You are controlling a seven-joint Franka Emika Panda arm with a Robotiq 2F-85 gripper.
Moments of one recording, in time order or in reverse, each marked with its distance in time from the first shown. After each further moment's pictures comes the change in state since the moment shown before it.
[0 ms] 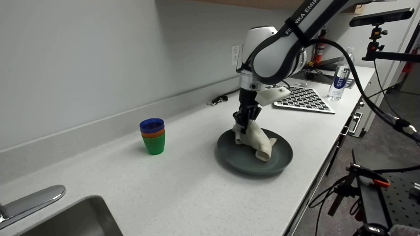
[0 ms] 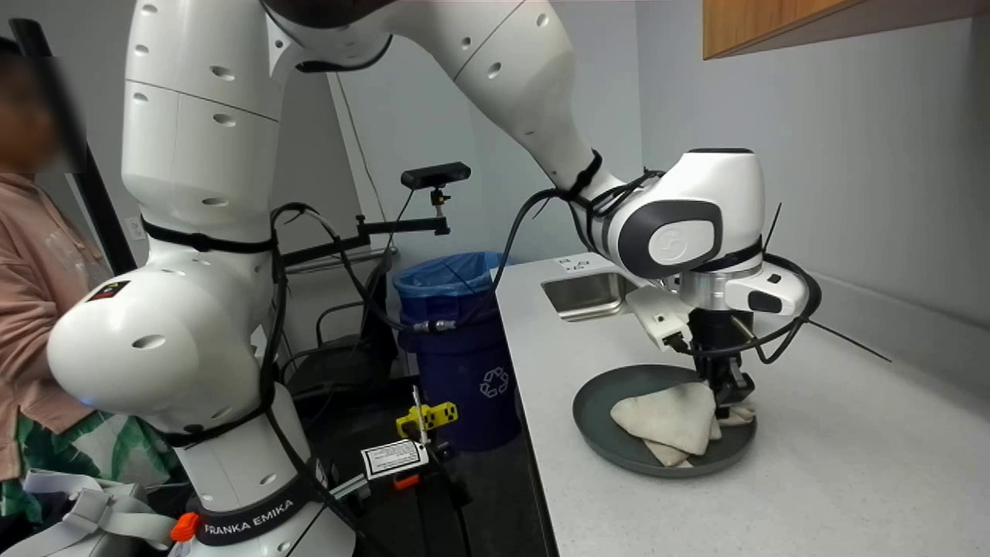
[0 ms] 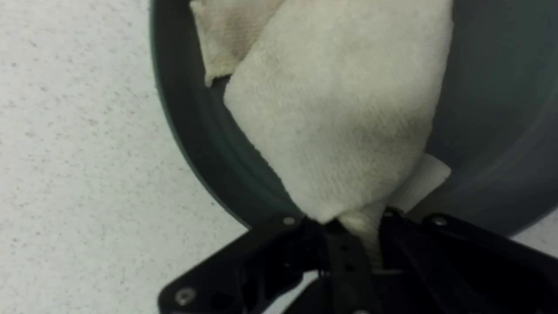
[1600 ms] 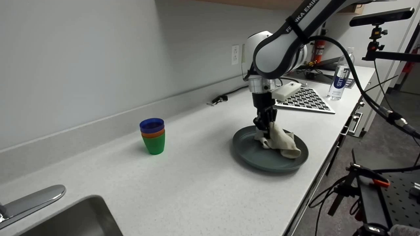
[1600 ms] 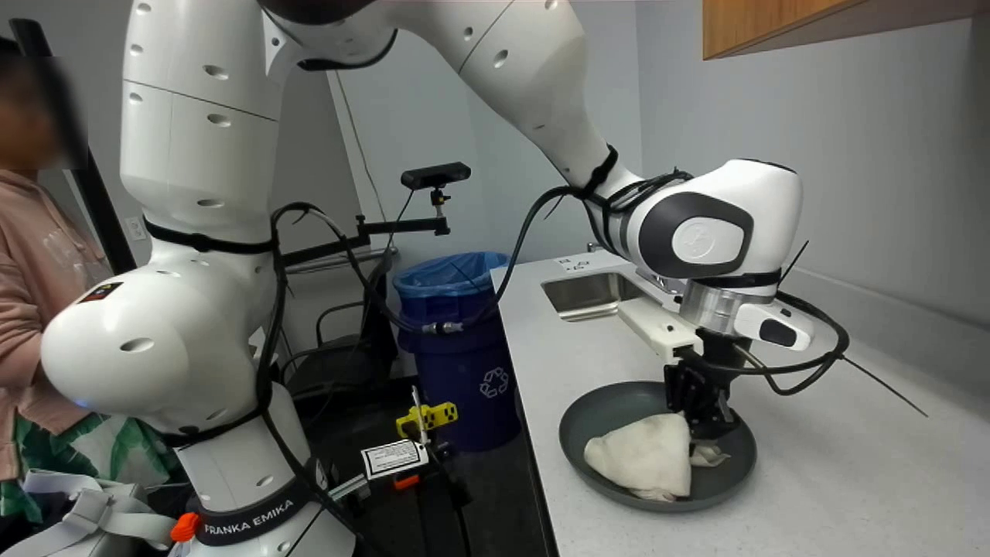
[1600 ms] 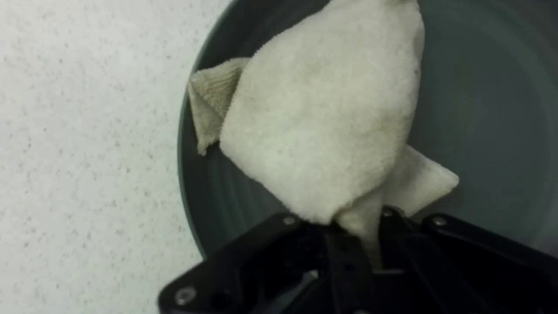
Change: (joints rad) arm -0.056 0.003 -0.013 0.030 -0.055 -0.335 -0.144
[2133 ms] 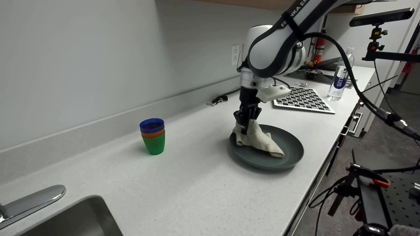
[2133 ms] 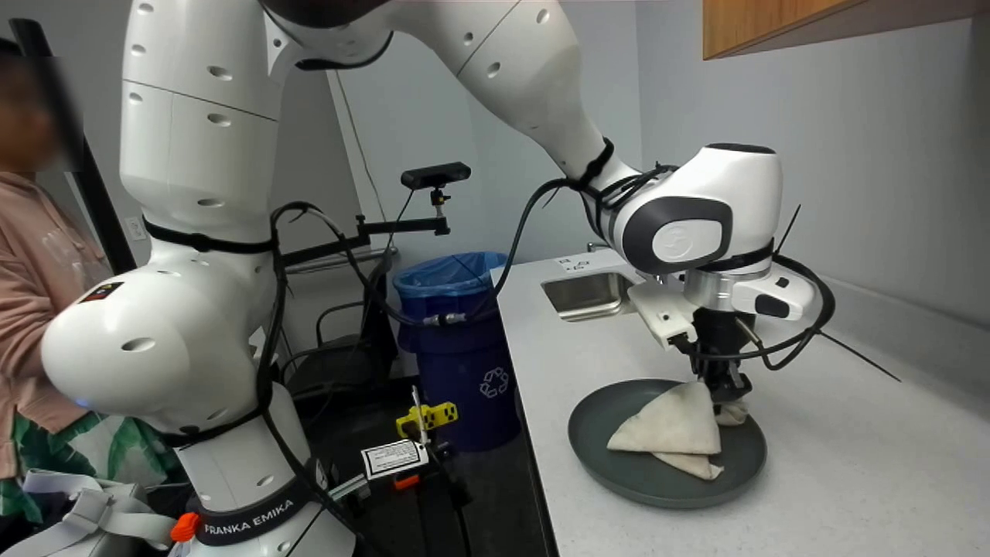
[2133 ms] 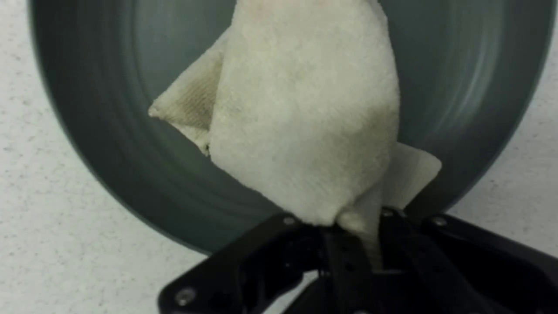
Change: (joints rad) arm 0.006 -0.004 0.053 -0.006 0.147 0.255 0.041
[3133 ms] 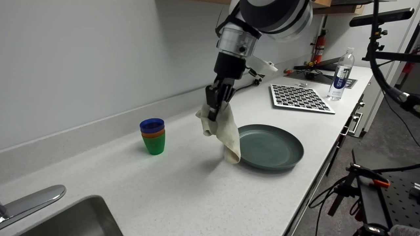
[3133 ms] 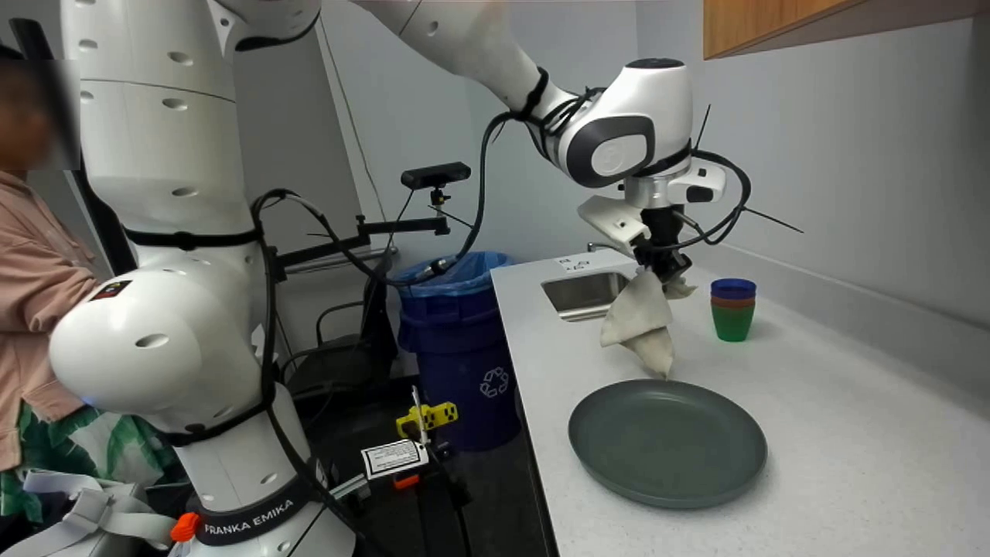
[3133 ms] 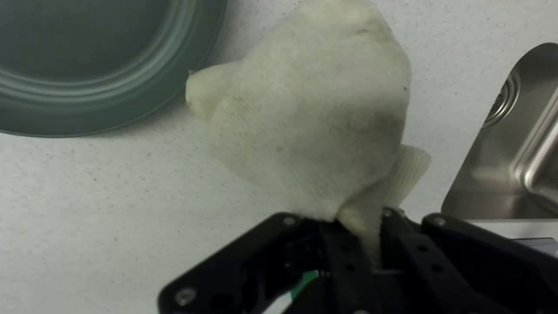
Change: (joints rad) arm 0.066 -0.190 0.177 0.006 0.160 0.009 -0.177
